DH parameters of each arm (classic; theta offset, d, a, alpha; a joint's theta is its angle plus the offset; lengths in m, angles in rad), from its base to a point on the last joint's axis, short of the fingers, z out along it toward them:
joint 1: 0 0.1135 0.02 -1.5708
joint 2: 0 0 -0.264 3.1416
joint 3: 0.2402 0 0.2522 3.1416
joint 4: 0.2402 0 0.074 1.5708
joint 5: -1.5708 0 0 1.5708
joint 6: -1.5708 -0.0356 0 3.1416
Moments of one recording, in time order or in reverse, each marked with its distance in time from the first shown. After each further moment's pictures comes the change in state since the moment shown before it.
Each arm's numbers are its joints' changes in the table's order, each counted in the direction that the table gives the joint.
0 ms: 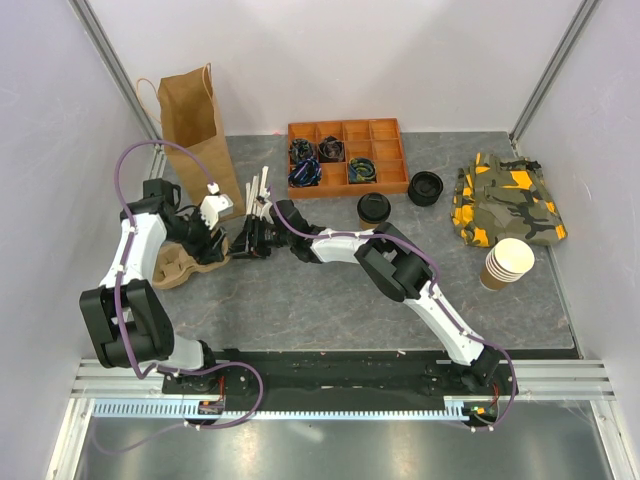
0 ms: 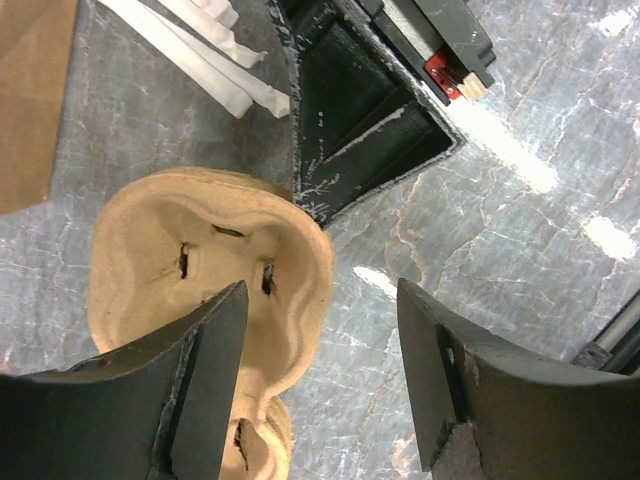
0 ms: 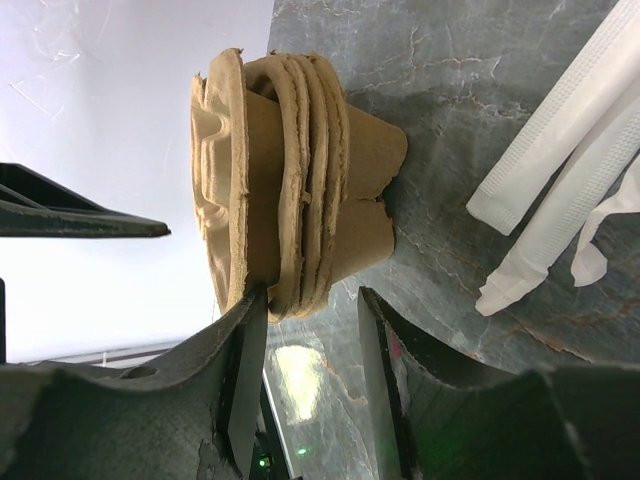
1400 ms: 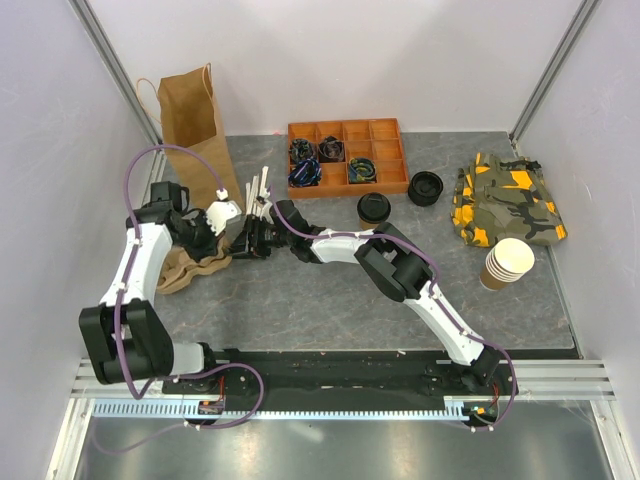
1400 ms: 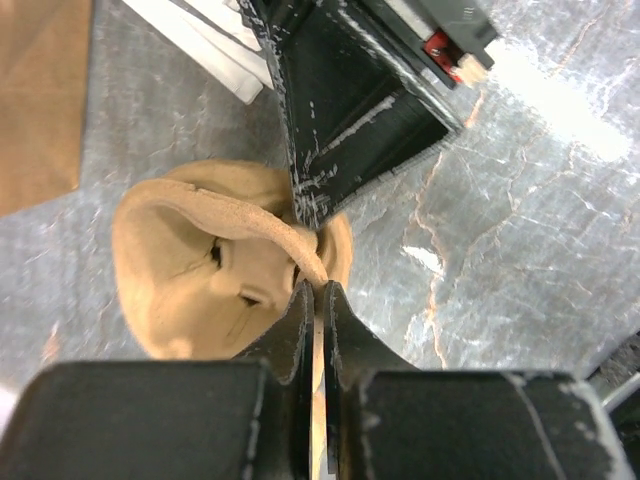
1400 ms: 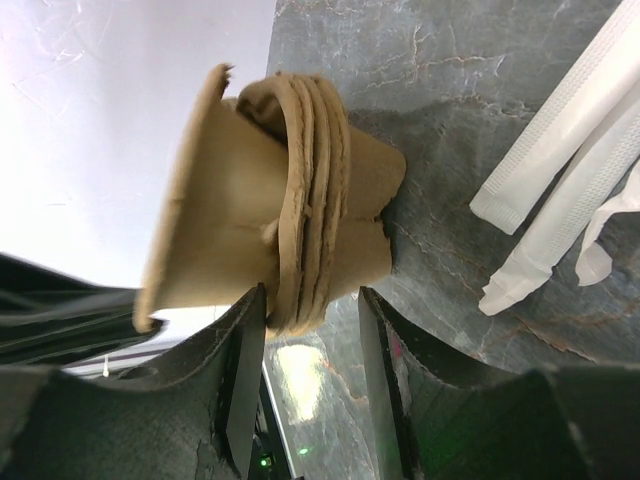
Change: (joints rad) left arm -0.072 -0.073 -0.058 -0.058 0.121 0.007; right arm 0.001 0.000 -0.003 -0.005 0.000 -0.003
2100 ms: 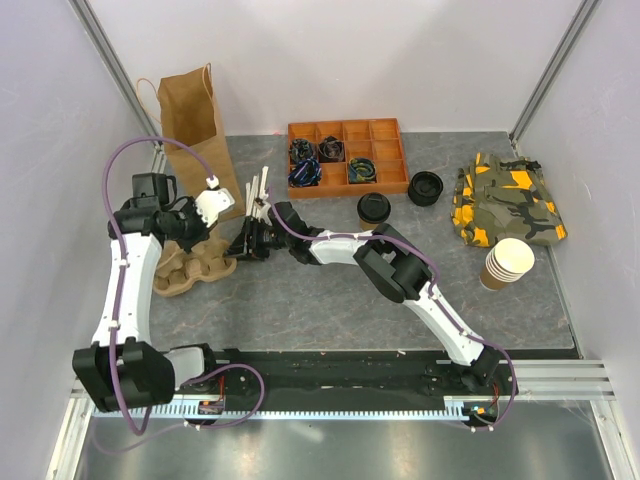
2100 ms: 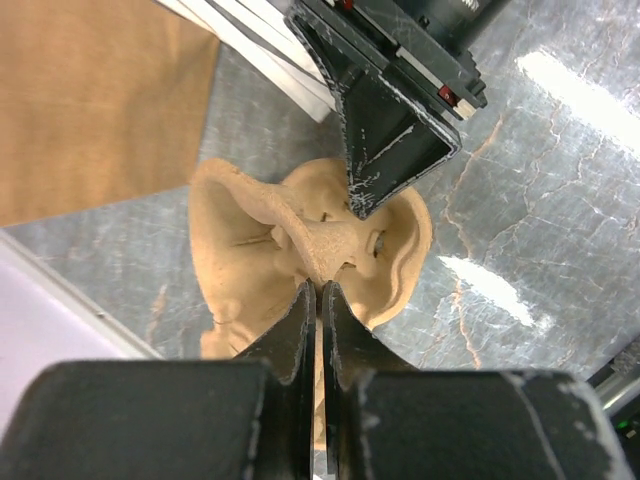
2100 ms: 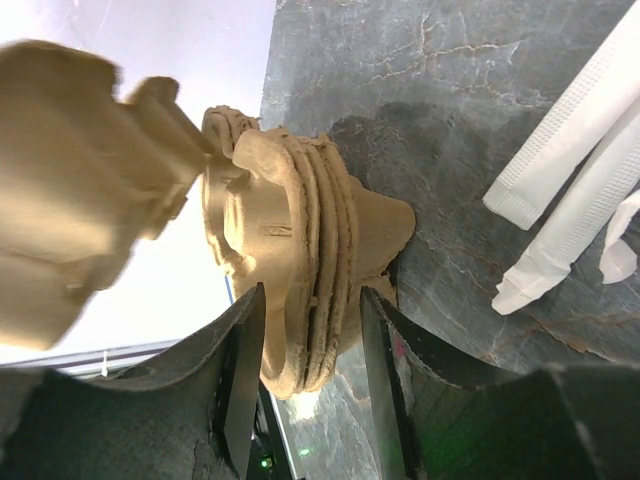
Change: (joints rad) left arm 0.000 -0.150 0.121 0.085 0.018 0.002; right arm 0.010 0.000 0.000 -0.002 -0.005 -0.003
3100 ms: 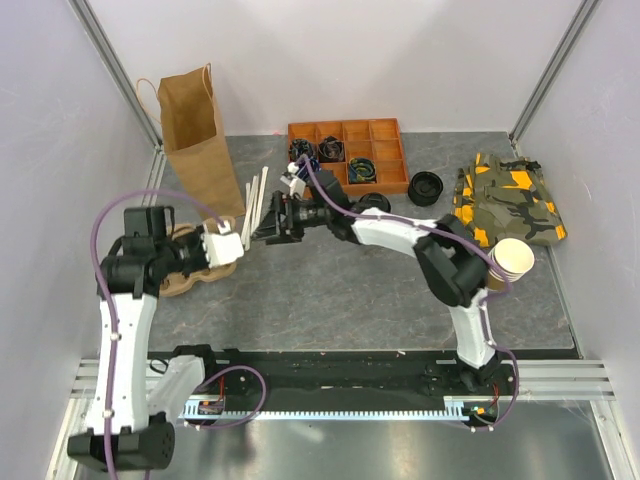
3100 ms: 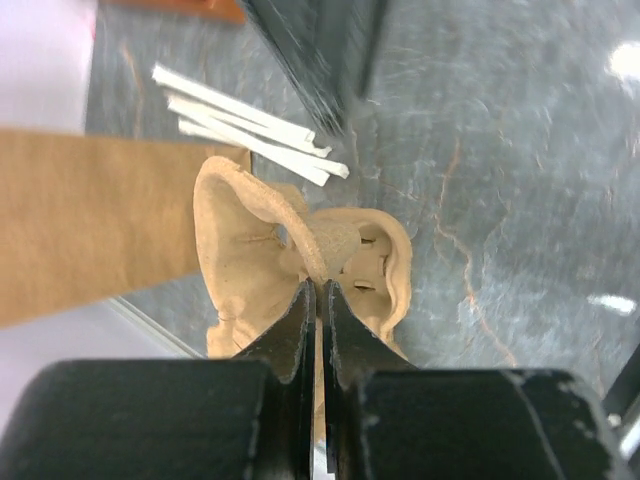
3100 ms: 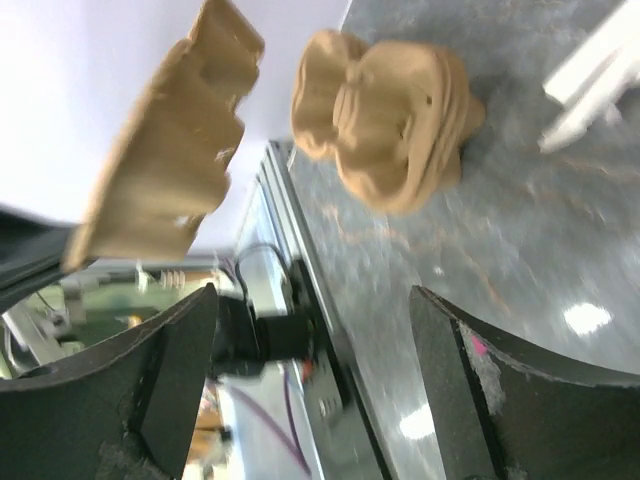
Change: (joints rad) left arm -0.083 -0.324 -0.044 0.100 -0.100 -0.240; right arm -0.135 -0.396 -0.267 0.163 0.212 0.164
